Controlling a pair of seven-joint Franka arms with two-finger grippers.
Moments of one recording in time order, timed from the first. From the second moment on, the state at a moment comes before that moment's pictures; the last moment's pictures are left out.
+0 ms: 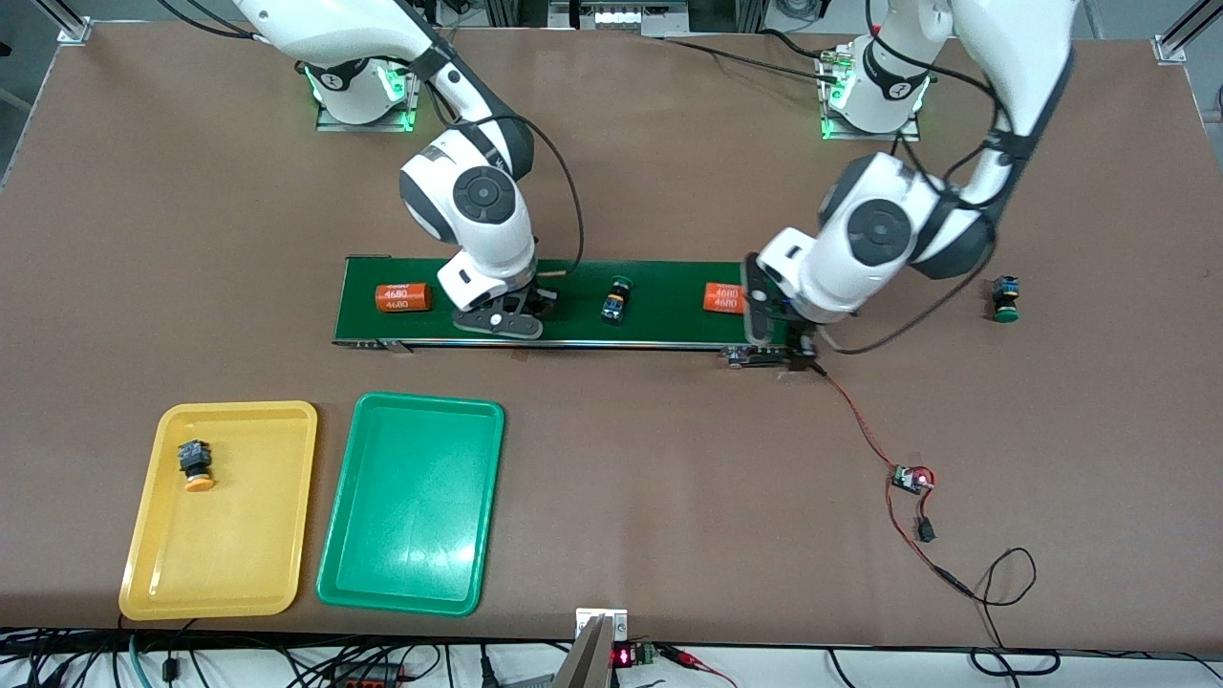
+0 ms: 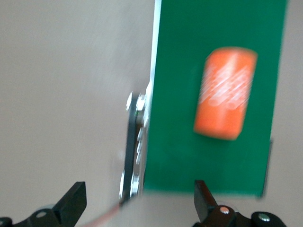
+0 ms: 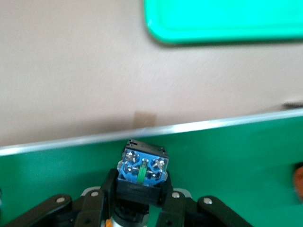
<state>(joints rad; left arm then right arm) 0.02 0.34 -0.40 -1.98 0.11 2.25 0.98 0.34 0.49 0.32 -1.83 -0.29 2.26 0.94</state>
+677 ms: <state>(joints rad) 0.05 0.32 -0.06 -1.98 0.11 2.11 0.48 -0.01 0.49 0.17 -1.63 -0.29 2.13 0.15</state>
